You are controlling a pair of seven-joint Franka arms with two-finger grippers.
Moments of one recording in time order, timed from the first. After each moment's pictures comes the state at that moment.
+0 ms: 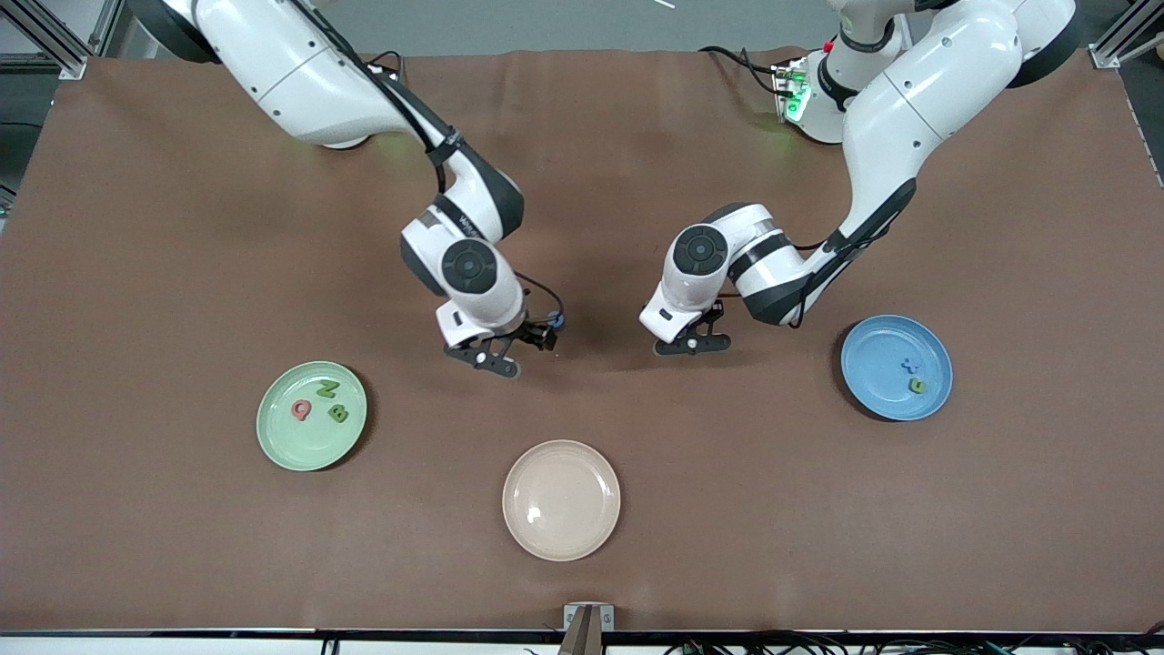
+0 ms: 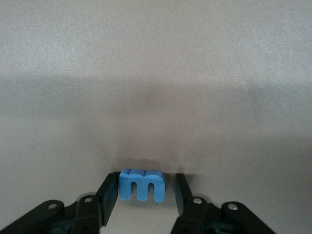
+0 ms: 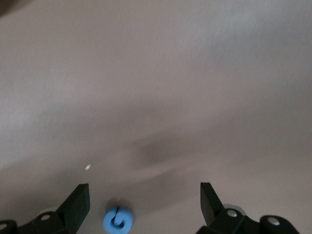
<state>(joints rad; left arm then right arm) 0.07 0.77 -0.76 -1.91 0.70 2.30 -1.14 0.35 0.66 0.36 -1.72 -0.19 2.31 1.16</state>
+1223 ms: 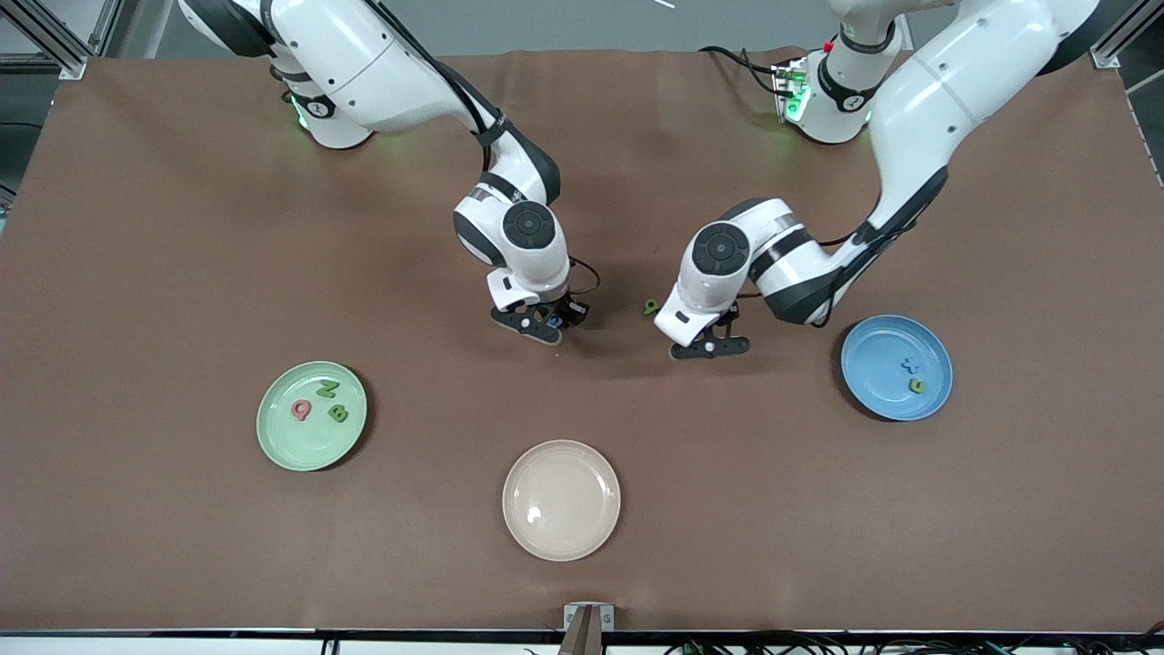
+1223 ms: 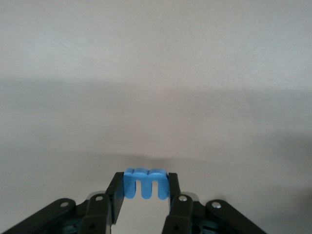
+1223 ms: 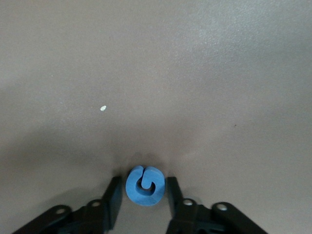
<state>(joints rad) 0.27 0.72 -0.94 -1.90 0.70 2.16 -1.08 0.56 0.69 0.23 -1.78 -0.20 2.47 1.31</state>
